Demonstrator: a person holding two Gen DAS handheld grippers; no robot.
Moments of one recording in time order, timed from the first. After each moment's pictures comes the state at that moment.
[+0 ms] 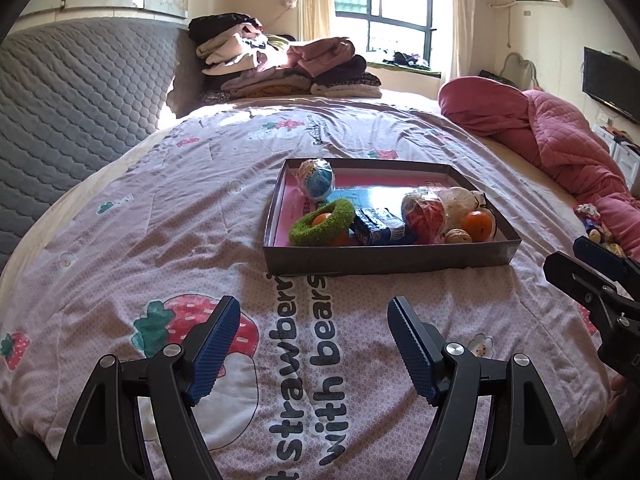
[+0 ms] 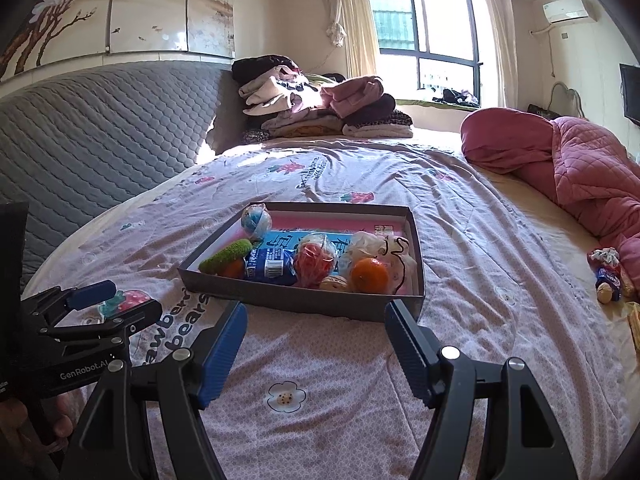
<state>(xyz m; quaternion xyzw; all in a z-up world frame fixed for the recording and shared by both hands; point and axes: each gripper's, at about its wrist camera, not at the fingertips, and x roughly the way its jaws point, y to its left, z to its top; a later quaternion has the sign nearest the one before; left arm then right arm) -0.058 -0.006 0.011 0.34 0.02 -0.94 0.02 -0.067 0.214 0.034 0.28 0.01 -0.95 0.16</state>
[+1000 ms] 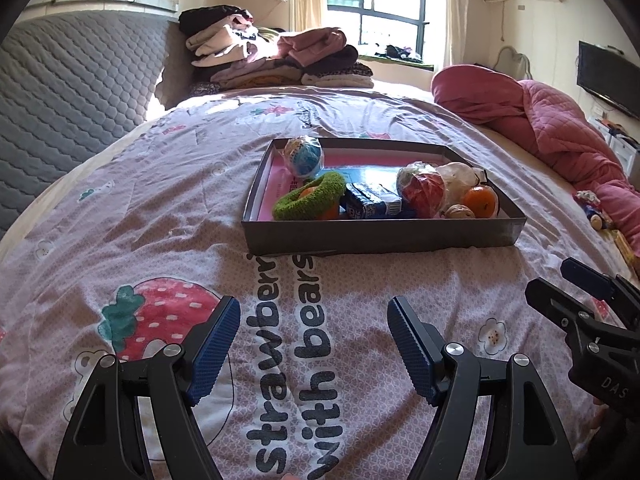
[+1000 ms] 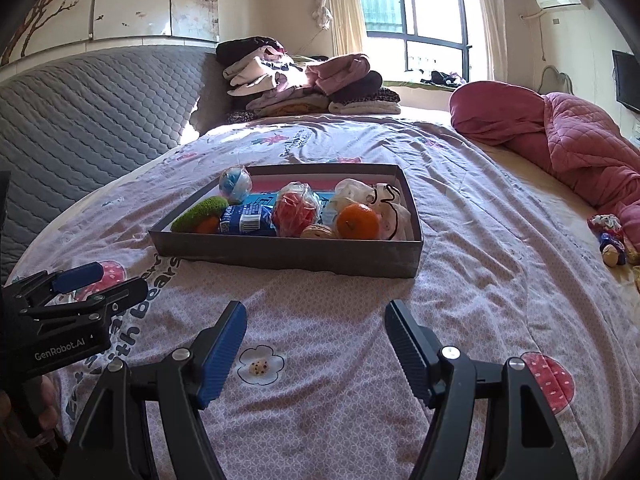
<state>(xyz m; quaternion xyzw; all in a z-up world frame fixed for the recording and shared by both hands) -0.068 -0.001 -0.021 0.35 0.02 -0.94 0.01 -0.073 0.217 -0.016 0.31 0.01 -0.94 0.14</state>
